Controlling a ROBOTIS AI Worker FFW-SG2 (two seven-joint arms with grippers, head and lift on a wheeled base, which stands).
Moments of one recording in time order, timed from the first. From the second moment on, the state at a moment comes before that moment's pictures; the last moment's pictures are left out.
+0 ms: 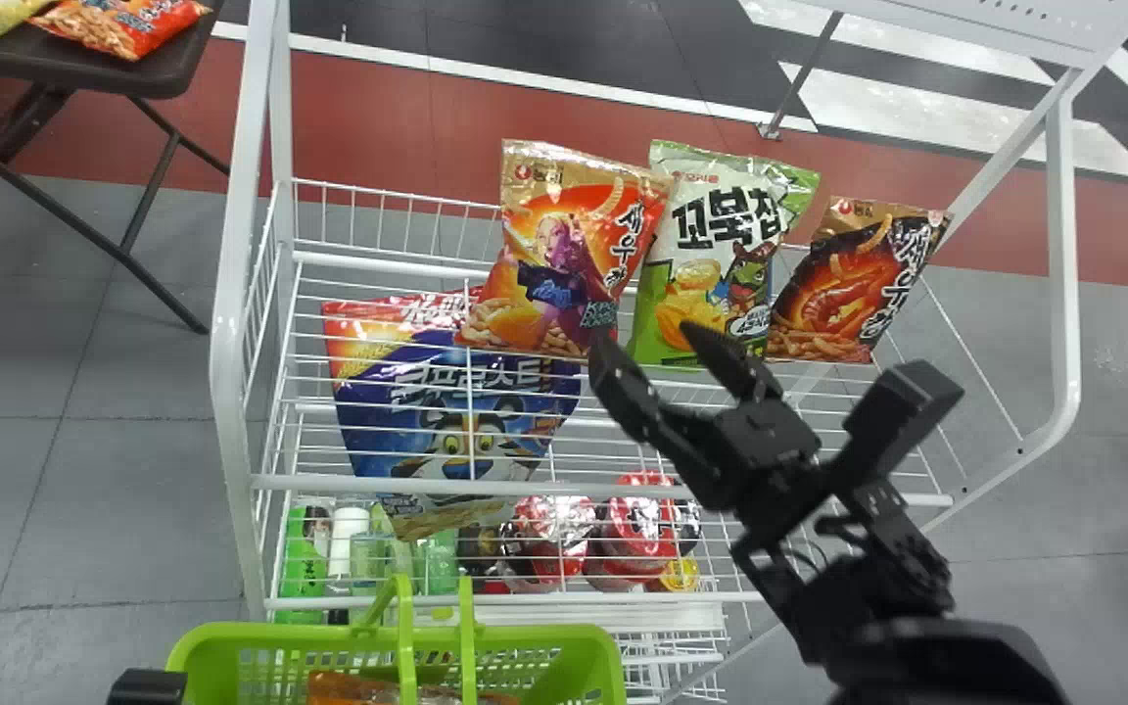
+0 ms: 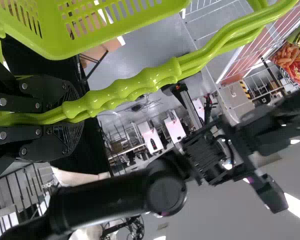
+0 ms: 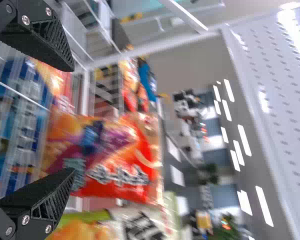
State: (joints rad) left arm 0.62 0.12 -0.18 -2.28 0.25 1.22 -1.13; right arm 0.46 0.00 -0.21 -2.20 -0.23 0.30 0.45
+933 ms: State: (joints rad) left arm 0.59 0.14 -0.13 -2.27 0.30 1.24 -1.16; right arm 0.11 0.00 -0.07 -1.84 -0.03 0.34 0.28
